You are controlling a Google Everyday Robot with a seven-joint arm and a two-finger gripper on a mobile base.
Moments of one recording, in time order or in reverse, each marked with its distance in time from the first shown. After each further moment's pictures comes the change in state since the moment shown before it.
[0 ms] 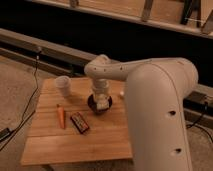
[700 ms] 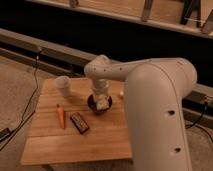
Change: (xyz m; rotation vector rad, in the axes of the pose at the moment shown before) arm 0.000 0.000 0.000 0.000 0.000 0.000
